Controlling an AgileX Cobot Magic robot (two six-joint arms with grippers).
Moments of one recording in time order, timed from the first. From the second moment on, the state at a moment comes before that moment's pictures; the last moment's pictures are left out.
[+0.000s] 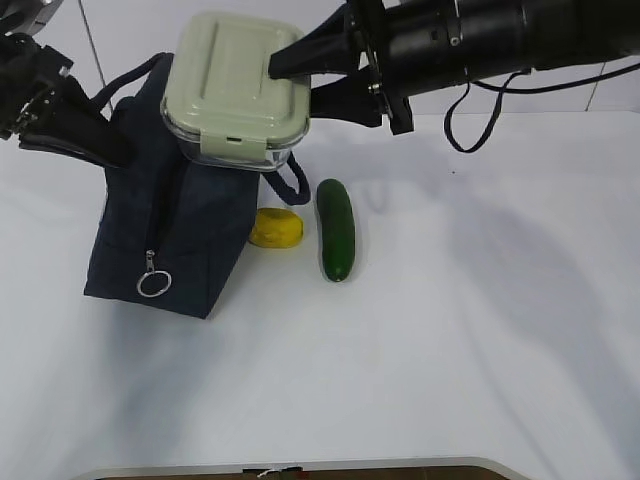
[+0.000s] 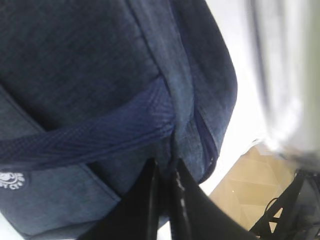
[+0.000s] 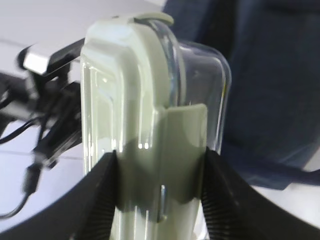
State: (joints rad) left arm -0.05 1.74 -1.39 -0.84 1.20 0.67; right arm 0.24 1.92 -1.52 1.41 1.08 -0.65
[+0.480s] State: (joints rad) left arm -0.05 1.71 -1.39 -0.84 1.20 0.68; right arm 0.24 2.14 -1.58 1.42 1.03 -0.66
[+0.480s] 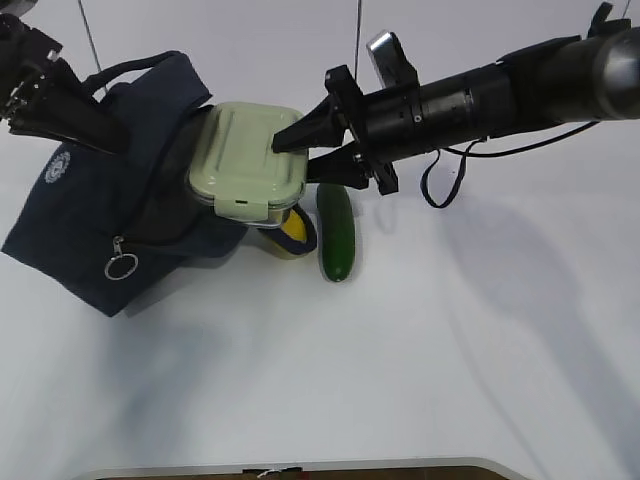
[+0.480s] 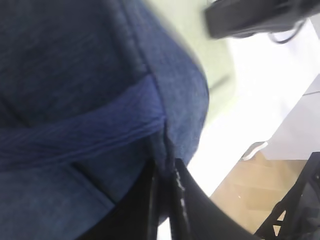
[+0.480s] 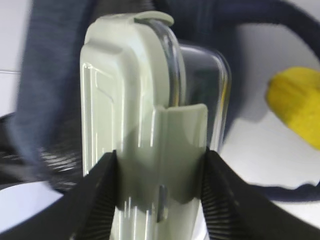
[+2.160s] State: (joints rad) left arm -0.10 1.76 -1.39 -1.03 1.20 0.89; right arm 0.30 2.22 -1.66 1.41 0.93 -0.66
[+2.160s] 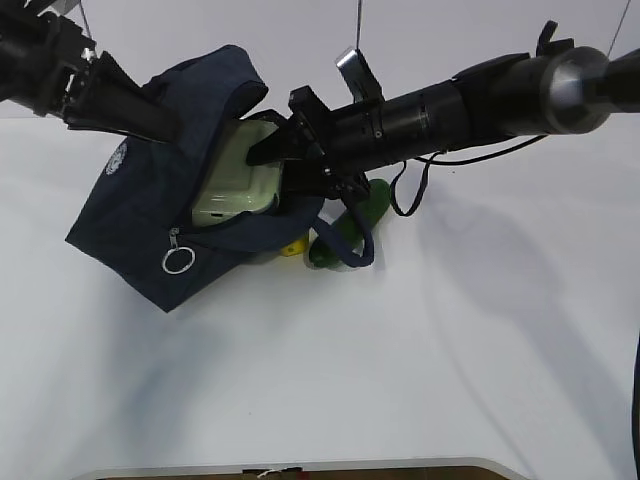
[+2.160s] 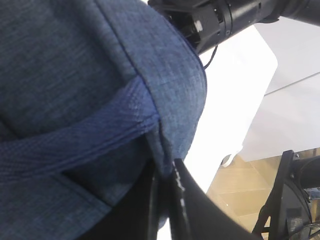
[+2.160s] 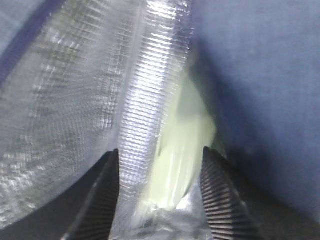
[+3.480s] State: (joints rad) left arm -0.10 1.76 -1.39 -1.04 1.19 0.88; right arm 0.29 2.14 -1.66 1.29 1.05 -0.76
